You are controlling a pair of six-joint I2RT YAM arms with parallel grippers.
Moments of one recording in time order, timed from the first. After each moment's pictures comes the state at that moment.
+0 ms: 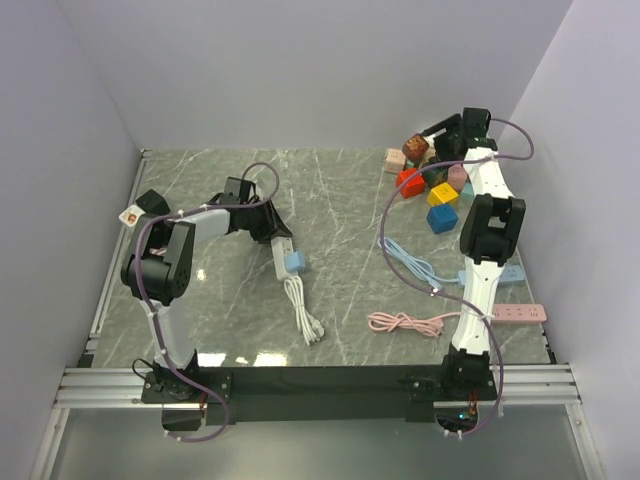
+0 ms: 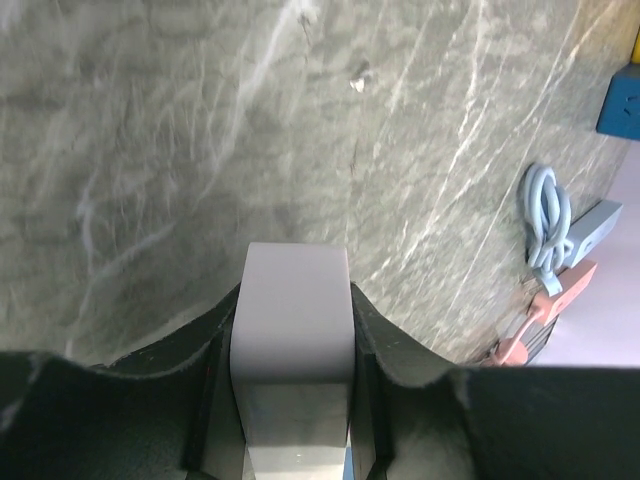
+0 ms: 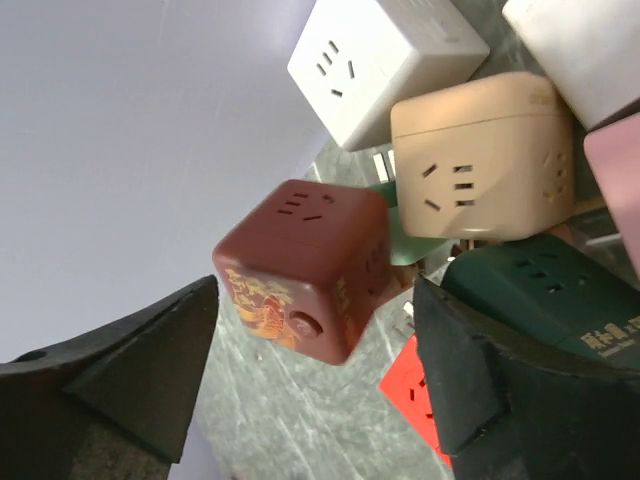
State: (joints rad) left arm -0.26 1.92 1.16 -0.15 0.49 -0.66; right arm -0.13 2.44 2.24 -0.46 -0.23 1.02
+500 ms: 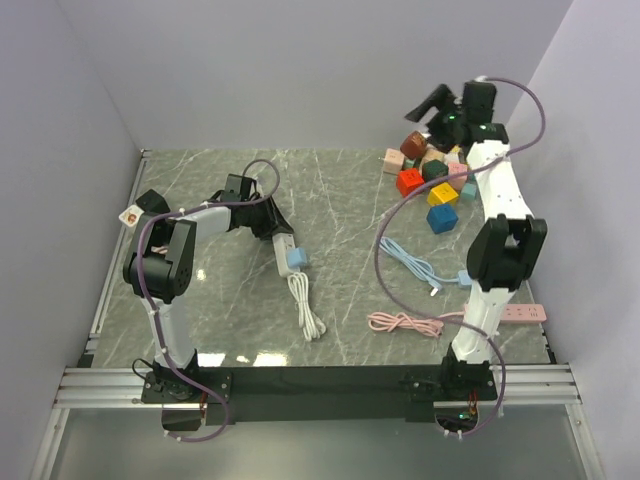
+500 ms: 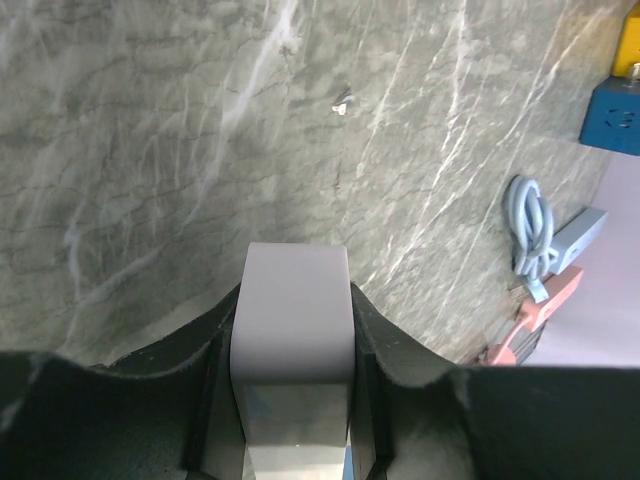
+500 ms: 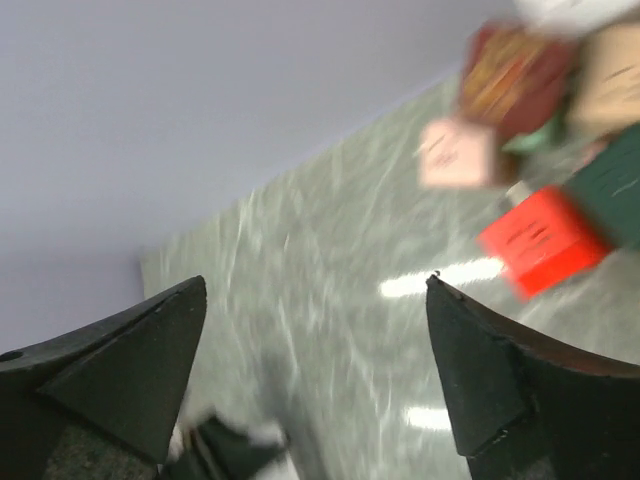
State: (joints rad) left arm -0.26 1.95 1.20 -0.15 0.49 -0.68; right arm -0.06 2.07 2.06 -0.51 -0.26 0.77
